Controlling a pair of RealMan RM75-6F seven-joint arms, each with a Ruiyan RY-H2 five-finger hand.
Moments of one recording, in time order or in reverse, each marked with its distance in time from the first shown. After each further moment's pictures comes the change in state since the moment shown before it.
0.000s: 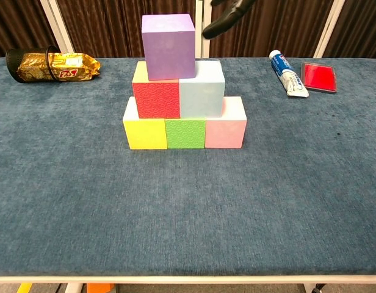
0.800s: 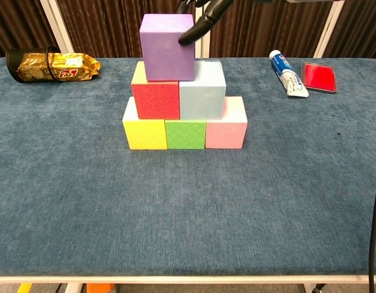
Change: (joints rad) left arm 0.003 0.009 0.012 0.008 0.018 -0.007 -0.036; right arm 0.209 0.023 -0.255 0.010 0.178 0.278 -0.035
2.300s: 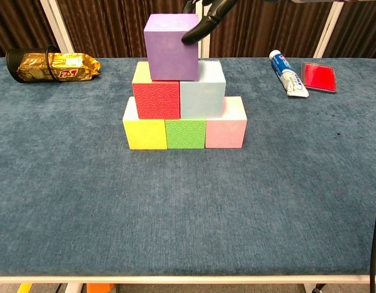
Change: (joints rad) left arm 0.002 0.000 0.003 0.006 -0.001 -0.003 -0.010; right arm 0.073 0.044 -0.127 -0.064 0.093 0.140 -0.014
